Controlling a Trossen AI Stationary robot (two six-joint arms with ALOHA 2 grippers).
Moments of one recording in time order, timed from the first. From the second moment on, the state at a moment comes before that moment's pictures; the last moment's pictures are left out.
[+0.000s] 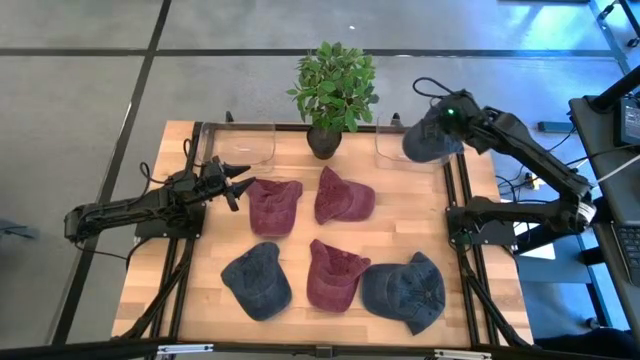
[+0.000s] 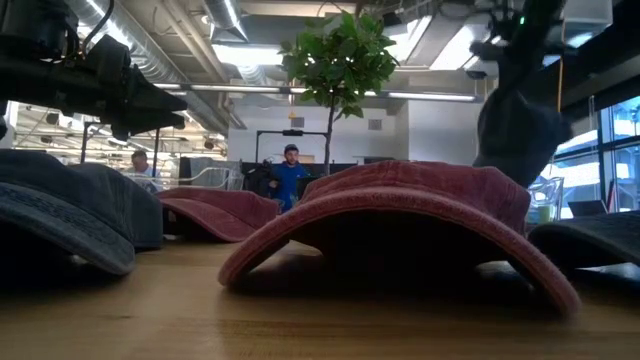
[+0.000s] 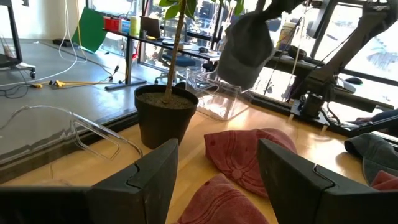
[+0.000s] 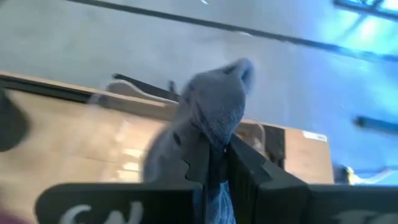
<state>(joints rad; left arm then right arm) 0.30 0.15 0.01 0.11 -0.19 -0.22 -0.73 1.04 1.17 -1.04 0.55 0.46</state>
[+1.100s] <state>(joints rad) 0.30 0.15 0.01 0.10 -0.19 -0.22 -0.81 1.07 0.91 -0.85 0.79 0.44</state>
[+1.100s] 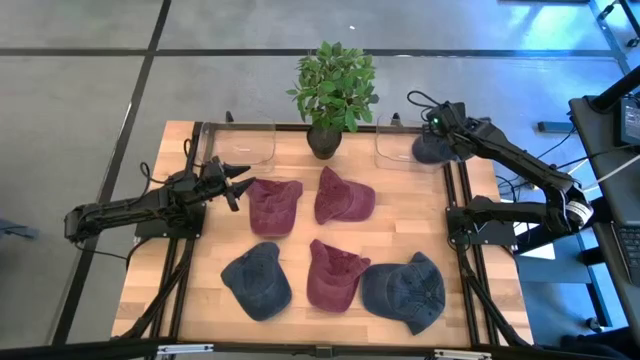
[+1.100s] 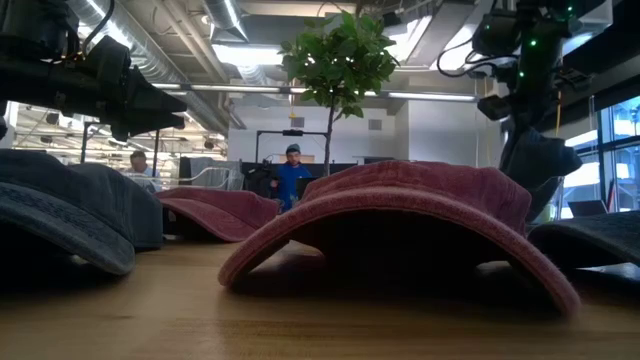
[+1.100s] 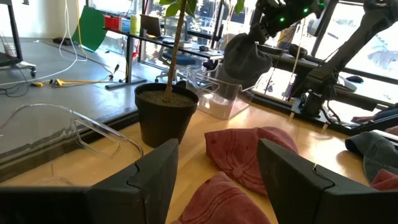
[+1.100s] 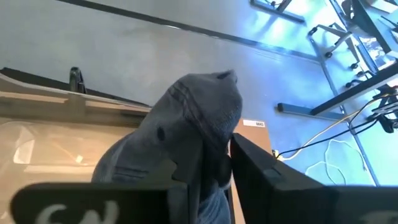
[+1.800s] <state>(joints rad) 0.30 0.15 0.01 0.10 -0.19 -0.22 -0.80 1.06 1.03 -0.90 0.67 0.47</state>
